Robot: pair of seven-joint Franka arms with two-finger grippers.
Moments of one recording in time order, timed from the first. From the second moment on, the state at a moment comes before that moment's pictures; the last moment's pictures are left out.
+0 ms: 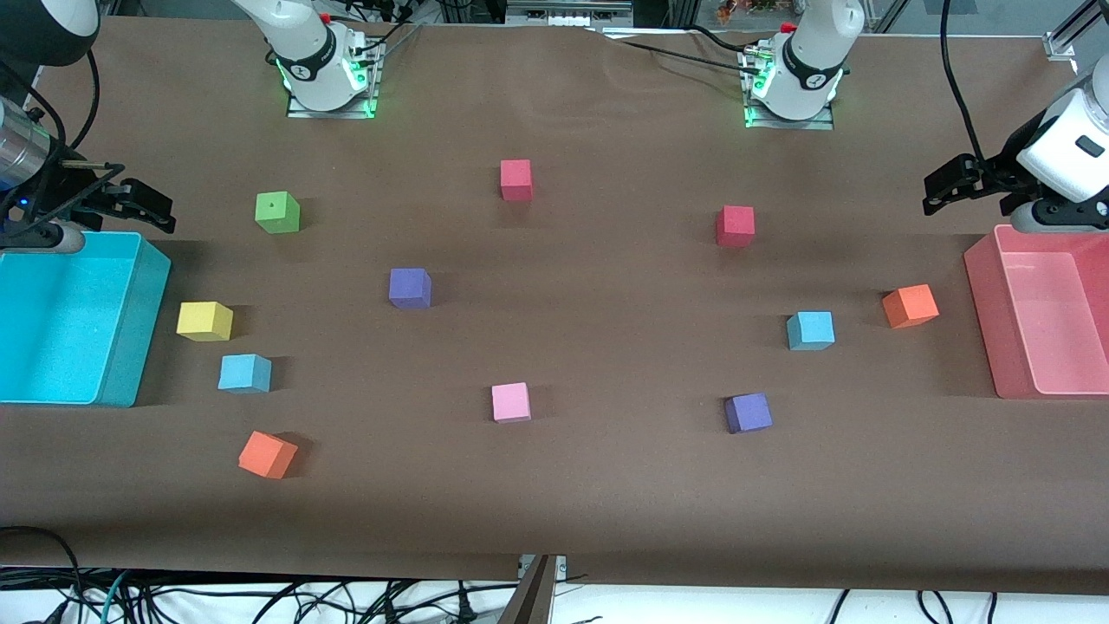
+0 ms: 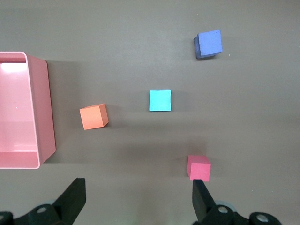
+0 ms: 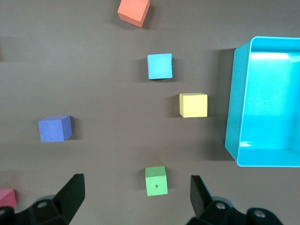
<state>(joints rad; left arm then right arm) -0.03 -0.02 -0.01 -1.64 0.02 1.54 -0.06 -0.01 0.01 0.02 -1.70 -0.04 1.66 0.01</state>
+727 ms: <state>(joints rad) -0.03 -0.02 -0.01 -1.64 0.02 1.54 -0.06 -0.01 0.01 0.03 -1.74 -0.04 1.67 0.01</state>
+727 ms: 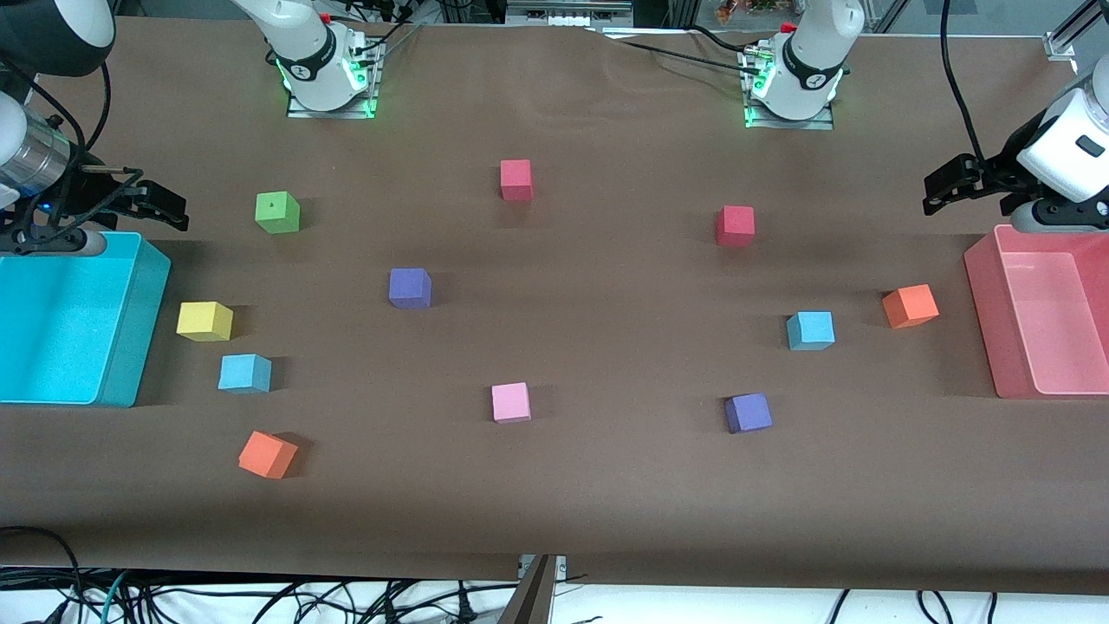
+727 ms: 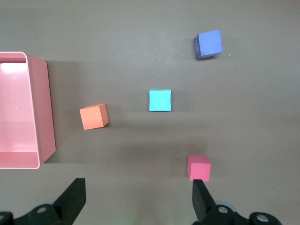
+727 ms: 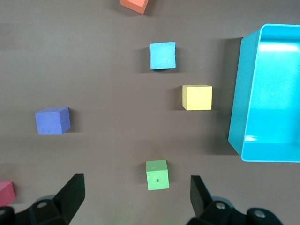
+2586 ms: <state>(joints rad) -0.03 -0.01 -0.01 -1.63 0.02 1.54 -0.06 -0.04 0.63 -0.03 -1.81 -0.04 2.53 -0.10</state>
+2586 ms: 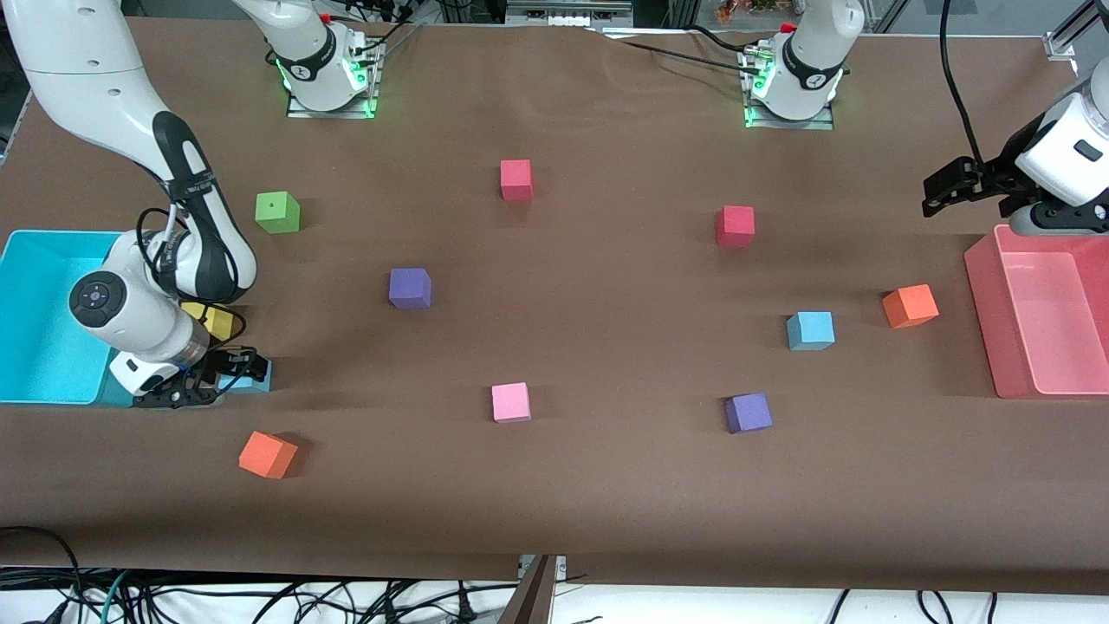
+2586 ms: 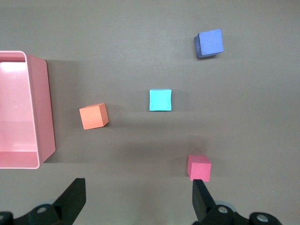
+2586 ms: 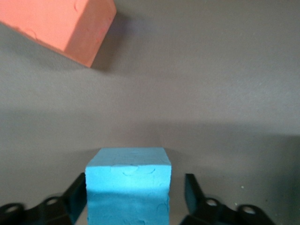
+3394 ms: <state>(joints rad) -0.03 -0.01 0.00 -1.63 0.02 1.54 -0.06 -0.03 0.47 0.02 -1.72 -0.04 2.18 -0.07</state>
